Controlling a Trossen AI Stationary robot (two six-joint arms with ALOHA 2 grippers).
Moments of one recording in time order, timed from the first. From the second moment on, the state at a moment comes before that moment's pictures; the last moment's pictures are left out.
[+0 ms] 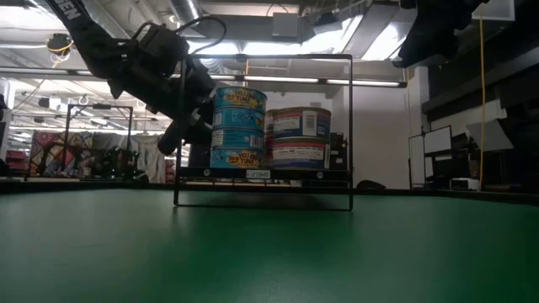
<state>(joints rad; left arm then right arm) 0.44 1.40 0.52 0.43 0.02 0.95 0.07 0.98 1.01 -0.86 0.24 0.52</state>
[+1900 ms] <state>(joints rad) 0.42 1.39 0.71 0.06 0.02 0.97 0.07 0.98 1.01 -0.86 0.21 0.52</state>
